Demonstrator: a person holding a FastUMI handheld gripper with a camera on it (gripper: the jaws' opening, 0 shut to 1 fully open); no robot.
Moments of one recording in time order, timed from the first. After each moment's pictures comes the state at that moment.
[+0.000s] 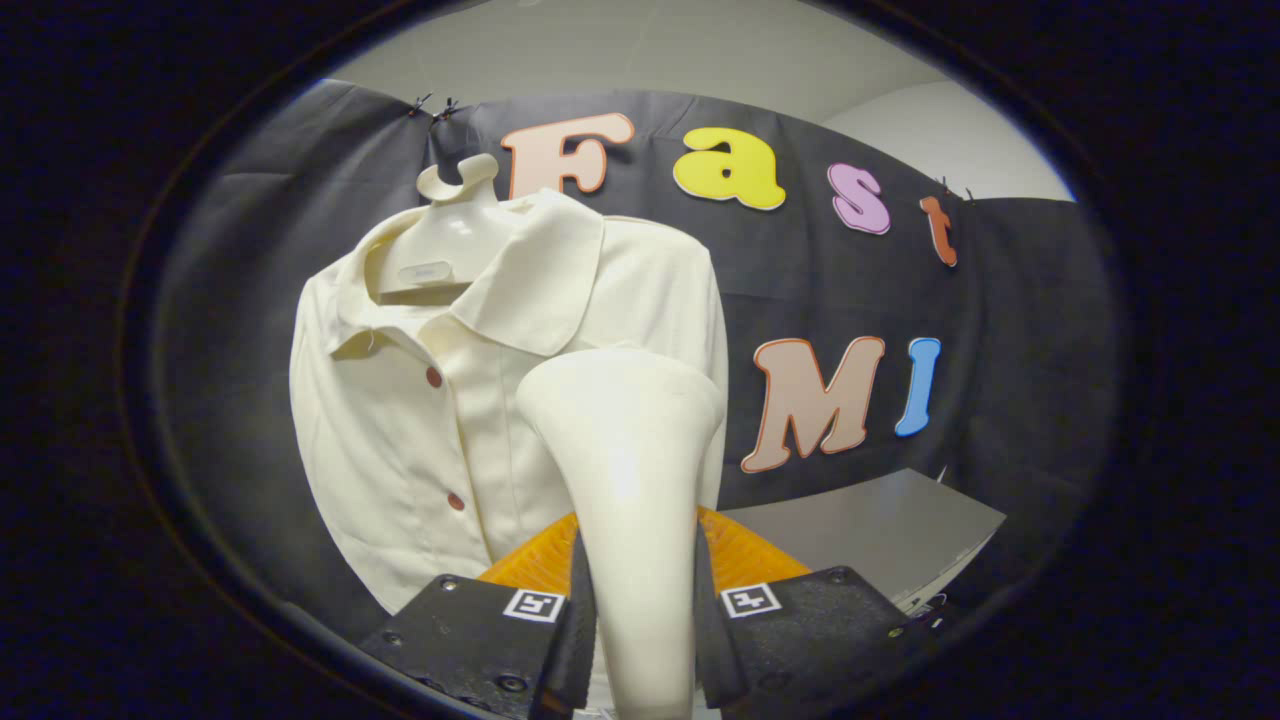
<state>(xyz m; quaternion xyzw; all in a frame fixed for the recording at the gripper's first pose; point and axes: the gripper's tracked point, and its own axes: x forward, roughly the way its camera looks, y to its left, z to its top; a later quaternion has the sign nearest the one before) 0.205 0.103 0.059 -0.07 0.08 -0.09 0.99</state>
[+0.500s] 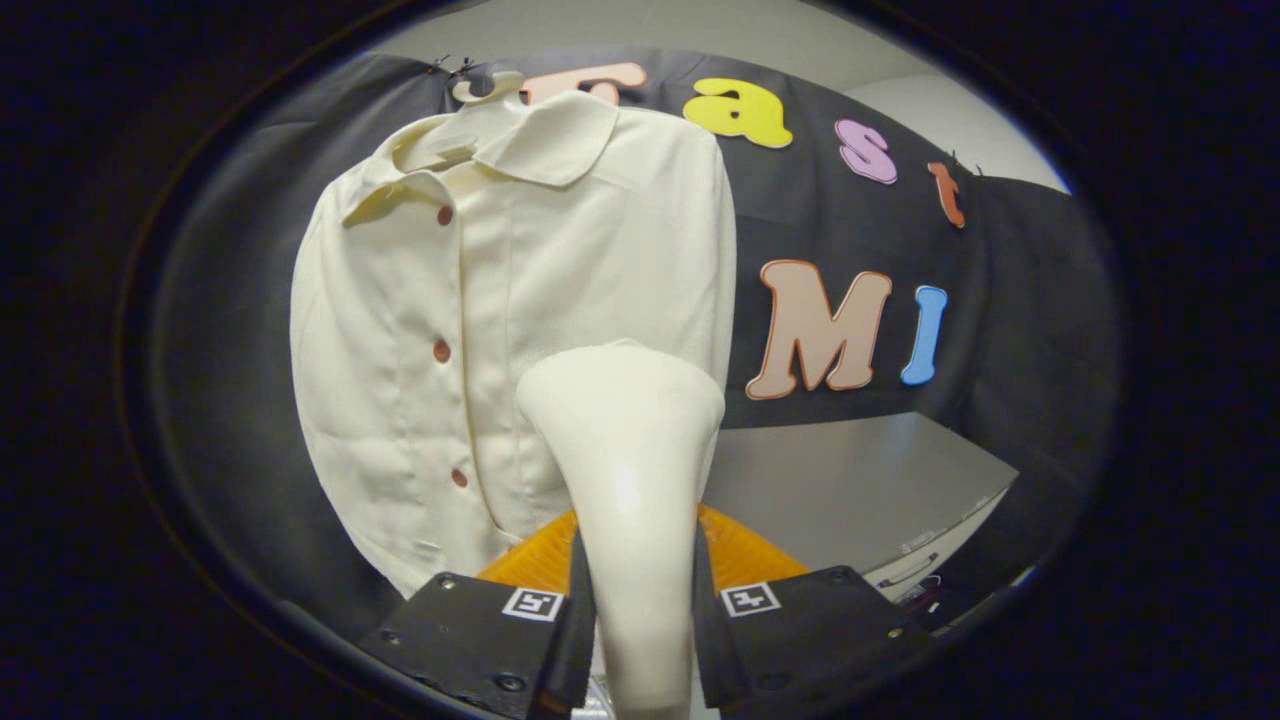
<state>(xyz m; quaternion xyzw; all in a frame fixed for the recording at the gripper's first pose) 0.196 0.084 -0.036 -0.07 0.15 -0.09 0.98</state>
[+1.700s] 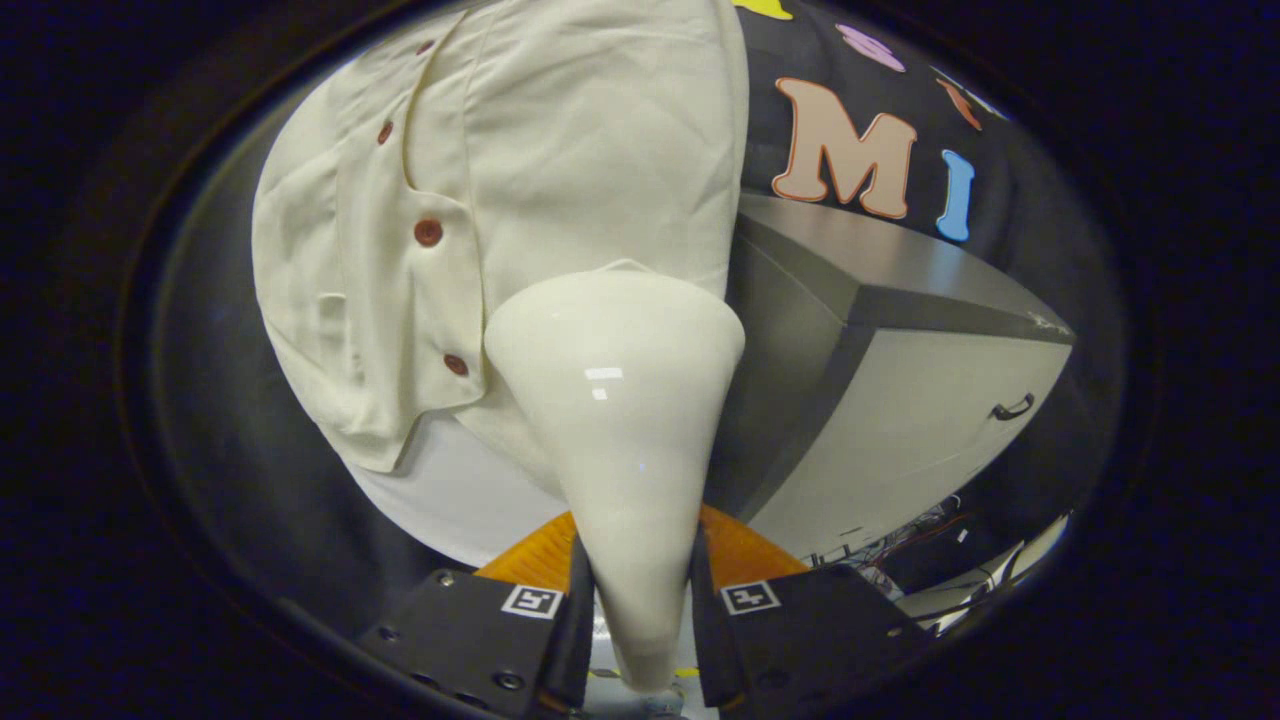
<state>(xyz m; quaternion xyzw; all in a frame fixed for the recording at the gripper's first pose) 0.191 0.039 -0.239 -0.05 0.34 -0.09 0.93</state>
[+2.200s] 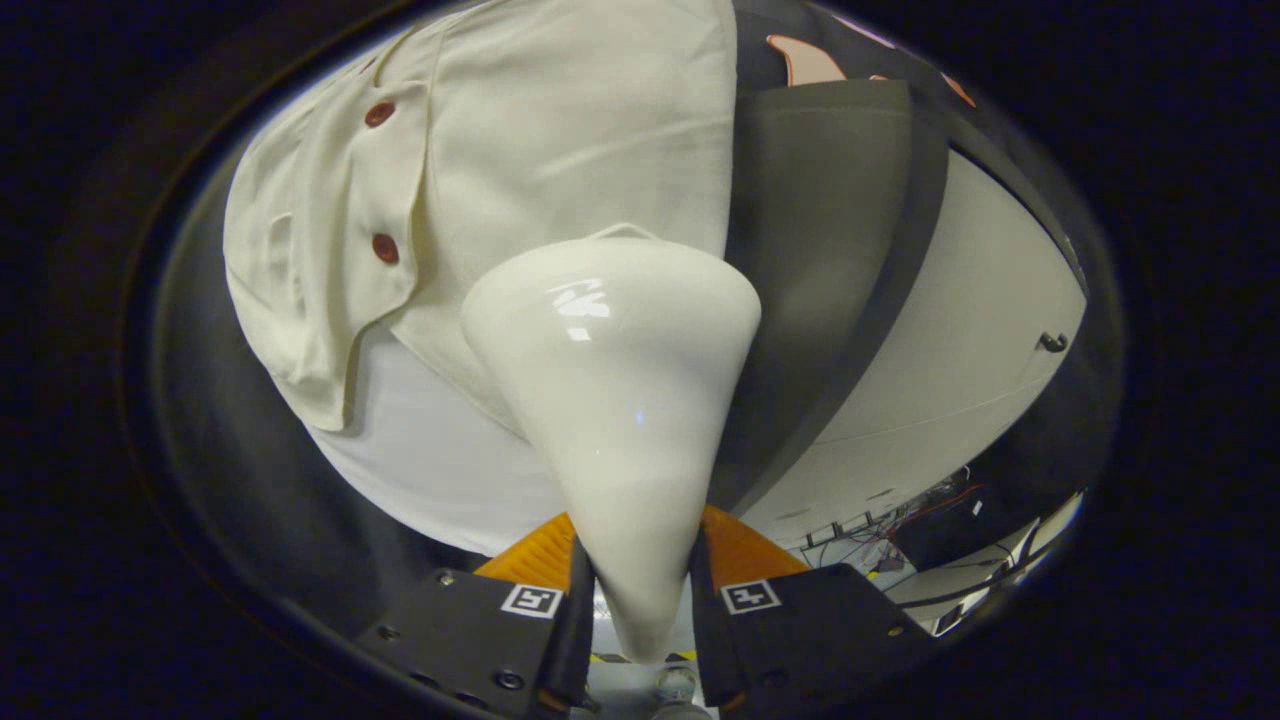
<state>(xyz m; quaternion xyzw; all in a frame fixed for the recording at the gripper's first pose) 0.191 0.025 -0.307 -0.04 0.38 -0.10 0.92</state>
